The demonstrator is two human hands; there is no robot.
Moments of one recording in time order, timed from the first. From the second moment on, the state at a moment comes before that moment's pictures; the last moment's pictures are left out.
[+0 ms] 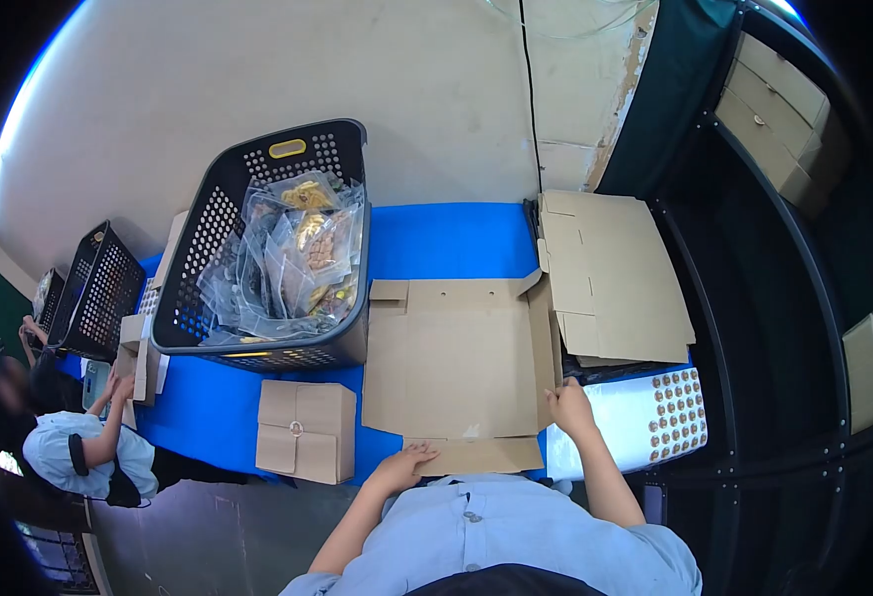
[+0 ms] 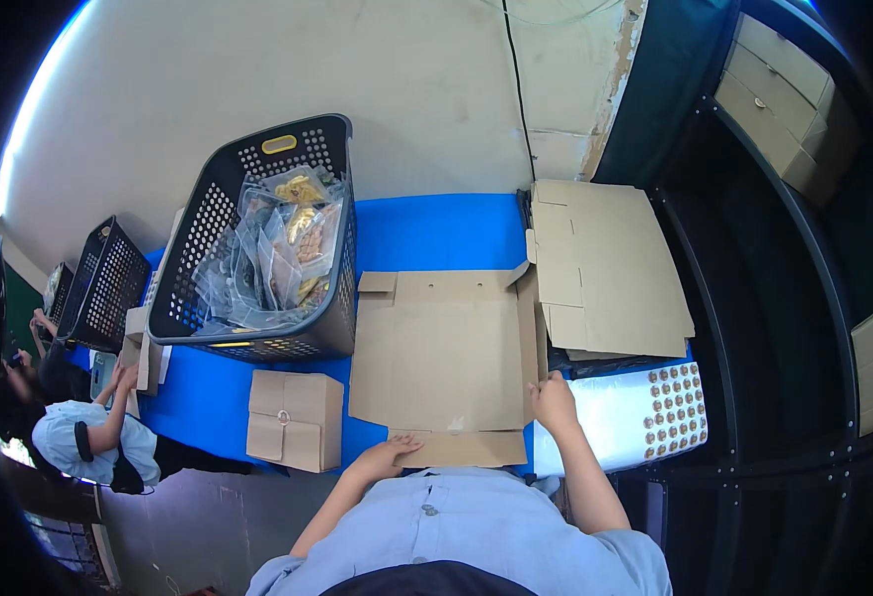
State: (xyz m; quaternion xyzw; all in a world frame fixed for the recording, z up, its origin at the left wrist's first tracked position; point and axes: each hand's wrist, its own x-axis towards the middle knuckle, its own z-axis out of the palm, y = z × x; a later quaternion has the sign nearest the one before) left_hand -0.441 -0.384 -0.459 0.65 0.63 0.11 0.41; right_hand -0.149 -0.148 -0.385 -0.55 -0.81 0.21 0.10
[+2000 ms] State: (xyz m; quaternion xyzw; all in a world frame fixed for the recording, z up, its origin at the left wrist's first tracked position) left_hand -0.415 -0.374 -0.429 0.61 0.73 -0.08 0.30; right_hand -0.116 -0.125 -0.400 -0.50 -0.40 0.70 0.31
